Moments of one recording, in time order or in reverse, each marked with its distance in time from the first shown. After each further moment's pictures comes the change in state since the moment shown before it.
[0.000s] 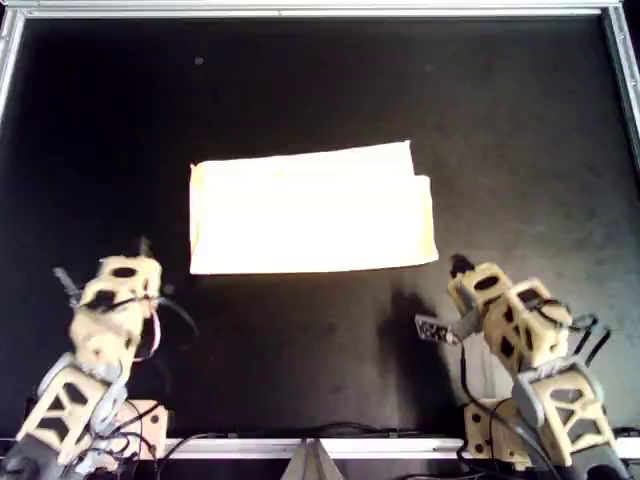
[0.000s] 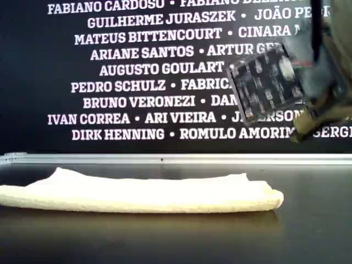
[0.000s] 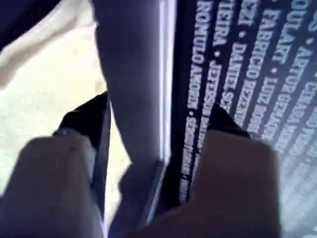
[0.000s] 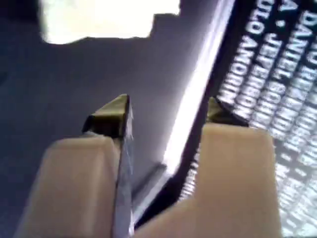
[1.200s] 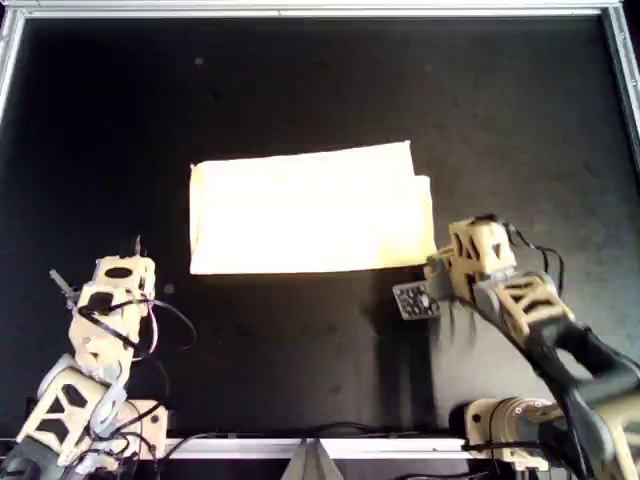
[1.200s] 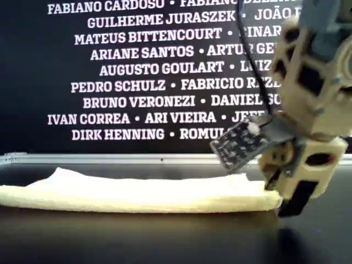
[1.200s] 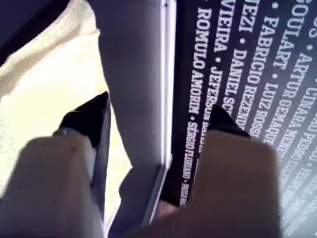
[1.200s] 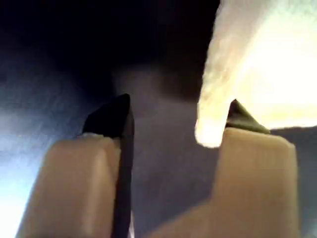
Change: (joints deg) left arm 0.0 1.1 0.1 0.1 -0.6 0.0; right arm -0.2 -79.7 -43.5 0.0 -3.6 4.7
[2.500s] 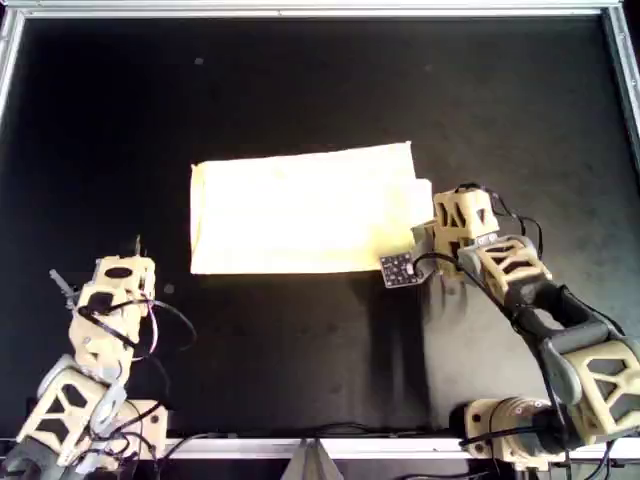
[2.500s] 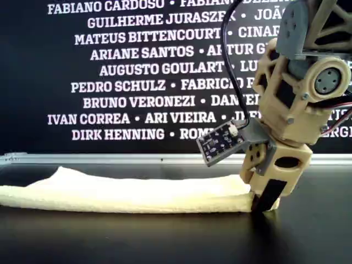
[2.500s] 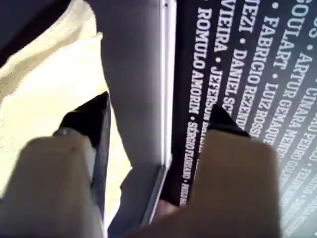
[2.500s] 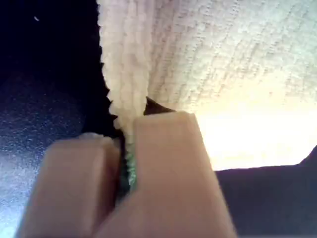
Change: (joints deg) left arm 0.0 0.0 0.0 0.0 -0.1 0.0; right arm -0.1 -15.0 -15.2 -0.1 -3.4 1.4
